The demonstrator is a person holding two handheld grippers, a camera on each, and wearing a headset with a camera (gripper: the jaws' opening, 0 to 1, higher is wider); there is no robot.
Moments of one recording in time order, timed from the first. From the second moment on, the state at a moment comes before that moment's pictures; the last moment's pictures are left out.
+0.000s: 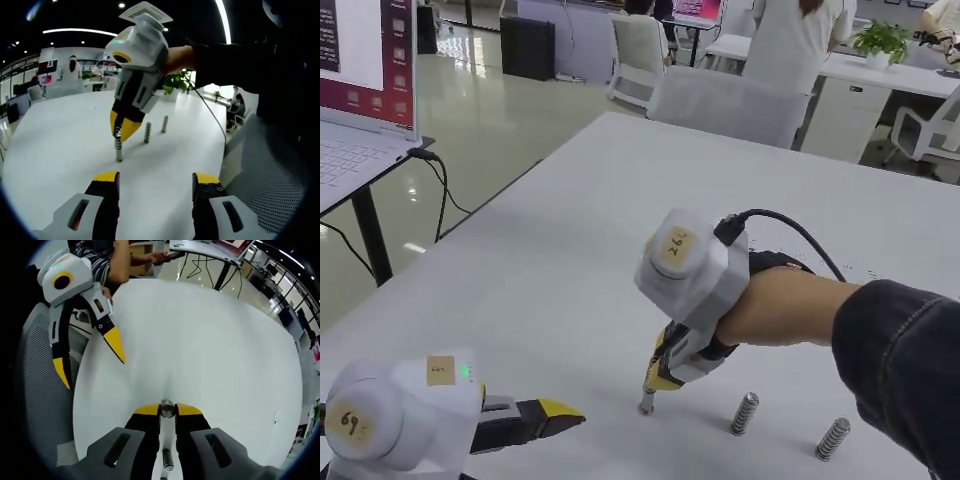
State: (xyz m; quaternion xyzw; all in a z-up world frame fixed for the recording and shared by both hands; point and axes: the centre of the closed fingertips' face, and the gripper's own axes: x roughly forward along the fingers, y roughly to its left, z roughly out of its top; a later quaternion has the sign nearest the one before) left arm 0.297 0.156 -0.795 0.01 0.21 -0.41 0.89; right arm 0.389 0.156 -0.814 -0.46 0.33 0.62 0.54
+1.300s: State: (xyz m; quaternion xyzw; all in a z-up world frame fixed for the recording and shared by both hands) left arm 0.296 0.161 -0.795 0.02 0.21 -0.40 0.89; right arm 0.384 0.153 -0.843 -0.46 0.36 0.62 0.53
